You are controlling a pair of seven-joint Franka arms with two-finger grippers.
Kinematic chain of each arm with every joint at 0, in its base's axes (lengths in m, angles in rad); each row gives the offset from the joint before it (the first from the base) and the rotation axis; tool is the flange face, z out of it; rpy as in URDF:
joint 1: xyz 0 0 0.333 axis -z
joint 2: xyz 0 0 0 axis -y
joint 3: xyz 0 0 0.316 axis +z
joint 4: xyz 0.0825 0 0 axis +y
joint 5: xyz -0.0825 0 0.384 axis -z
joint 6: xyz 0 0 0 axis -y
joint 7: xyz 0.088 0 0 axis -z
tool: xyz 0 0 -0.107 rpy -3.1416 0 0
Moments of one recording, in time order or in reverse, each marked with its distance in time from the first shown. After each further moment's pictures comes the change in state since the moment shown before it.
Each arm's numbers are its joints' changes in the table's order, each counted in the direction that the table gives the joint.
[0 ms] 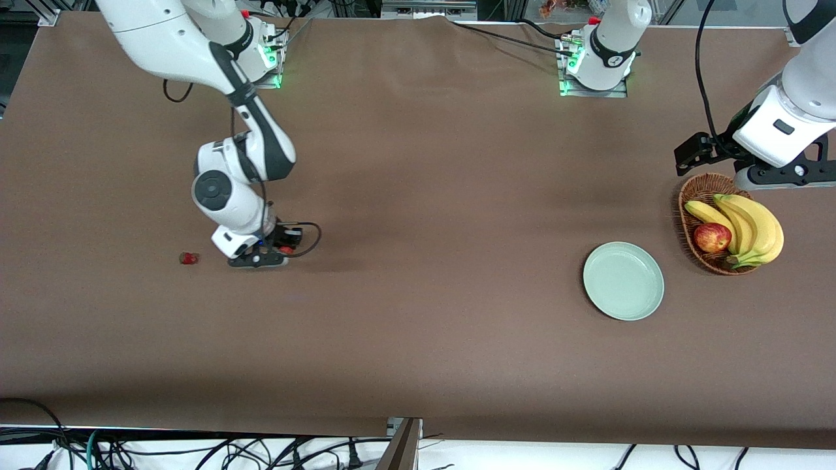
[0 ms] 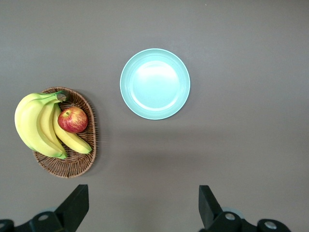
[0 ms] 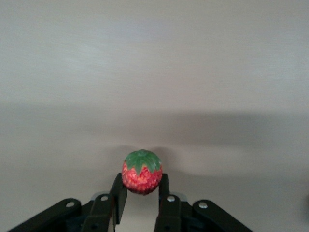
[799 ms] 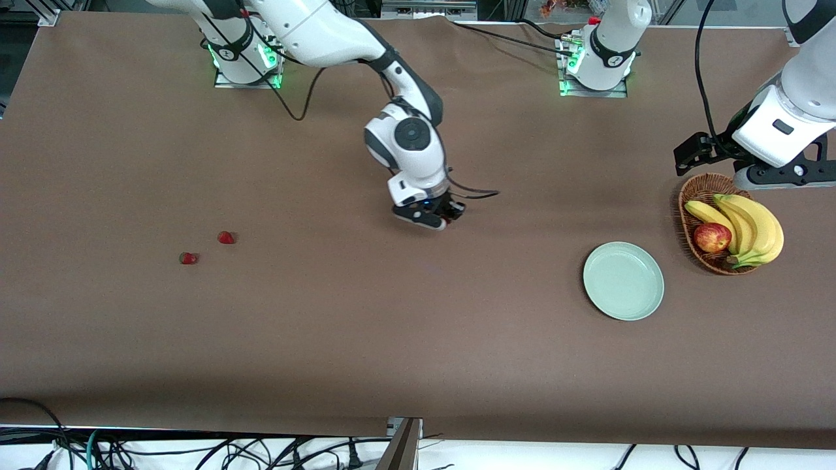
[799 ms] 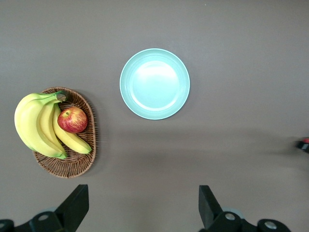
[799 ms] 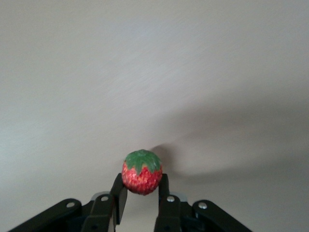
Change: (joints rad) left arm 0.000 0.000 -0.001 0.000 0.000 0.000 0.000; right arm -0.521 -0.369 0.004 -0.566 -0.001 0.026 0.935
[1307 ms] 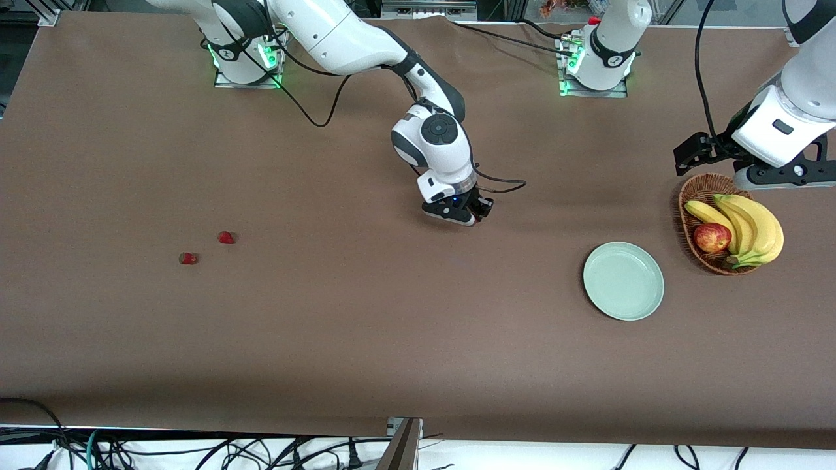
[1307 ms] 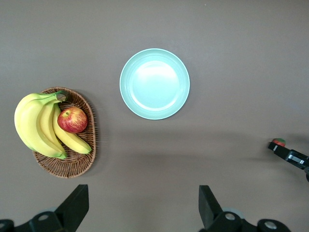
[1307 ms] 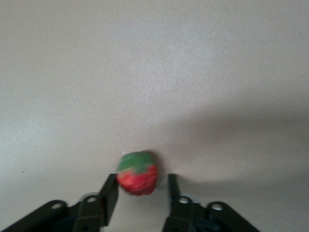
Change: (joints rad) left arm 0.000 0.000 0.000 0.000 0.000 0.000 0.000; right arm -0.050 -0.106 -0.002 -0.132 0.002 0.034 0.013
